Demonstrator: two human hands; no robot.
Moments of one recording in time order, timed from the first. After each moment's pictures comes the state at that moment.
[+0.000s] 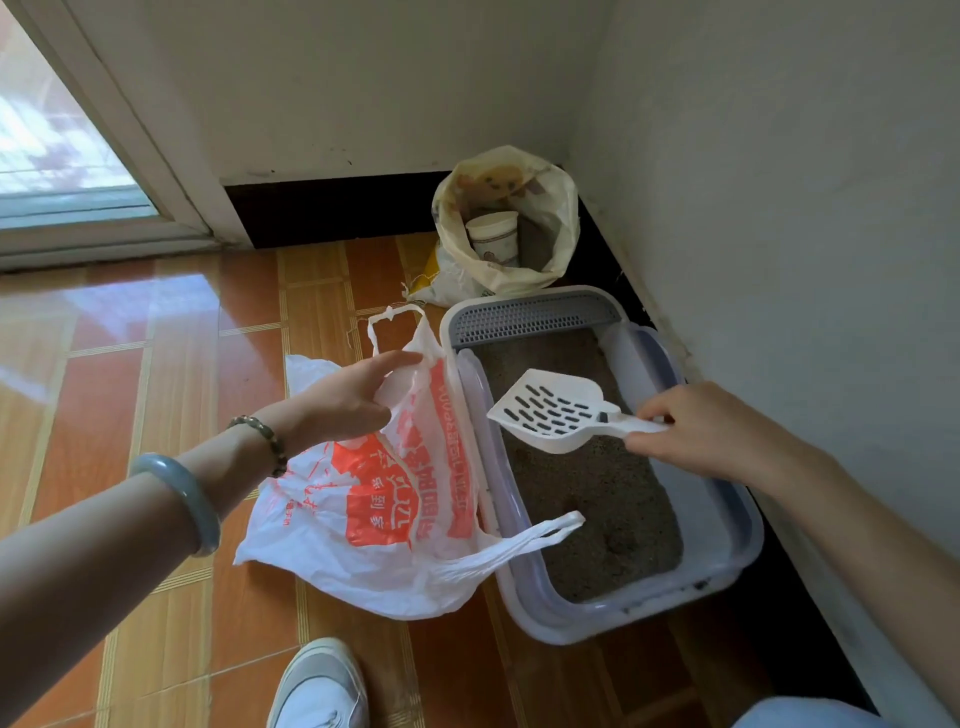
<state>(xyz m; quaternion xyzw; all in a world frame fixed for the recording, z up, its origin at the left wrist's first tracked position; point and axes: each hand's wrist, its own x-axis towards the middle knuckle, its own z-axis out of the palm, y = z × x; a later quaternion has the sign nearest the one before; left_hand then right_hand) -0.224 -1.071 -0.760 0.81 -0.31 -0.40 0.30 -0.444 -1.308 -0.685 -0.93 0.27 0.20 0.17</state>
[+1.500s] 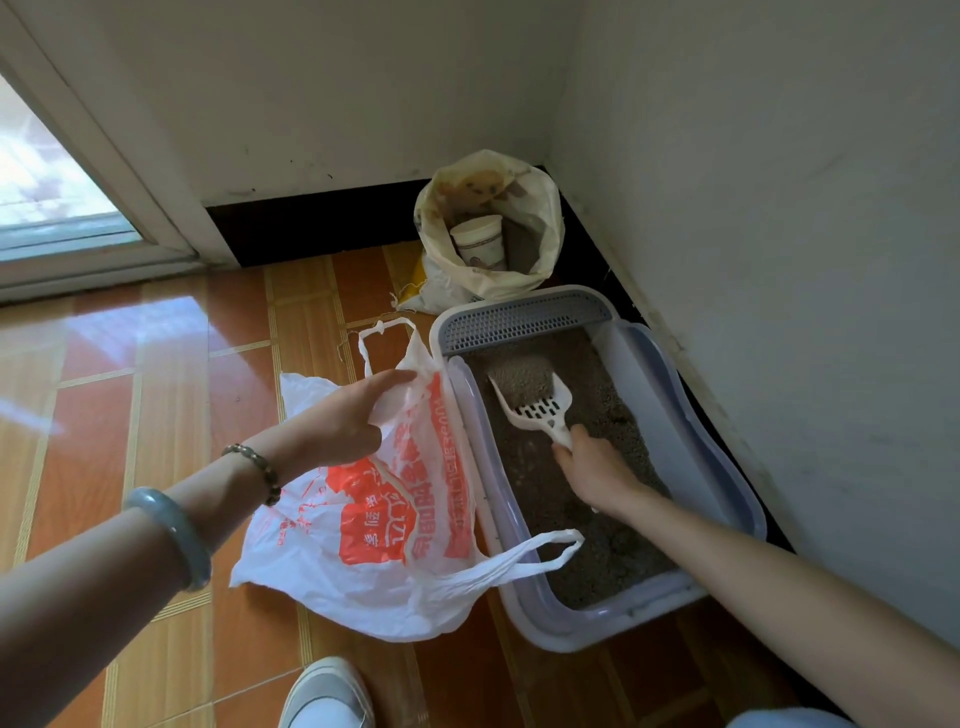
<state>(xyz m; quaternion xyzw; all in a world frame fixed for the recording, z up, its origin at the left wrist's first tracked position) -0.224 -1.074 -0.773 0.81 -0.33 -0.40 0.27 -0.424 -1.287 -0.834 -0.86 0.38 0.15 0.30</state>
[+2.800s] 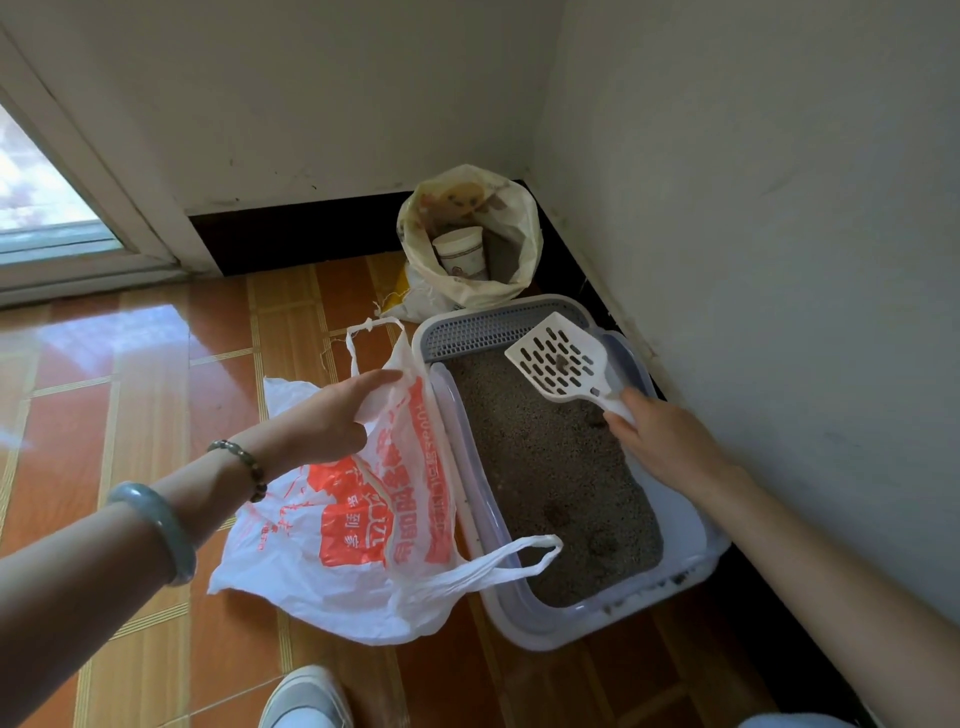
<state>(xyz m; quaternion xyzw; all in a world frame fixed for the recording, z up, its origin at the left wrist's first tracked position) -0.227 -1.080 -0.764 0.82 -0.34 -0.38 0.26 -0.468 -1.344 -0.766 -0.95 0.27 0.06 0.13</state>
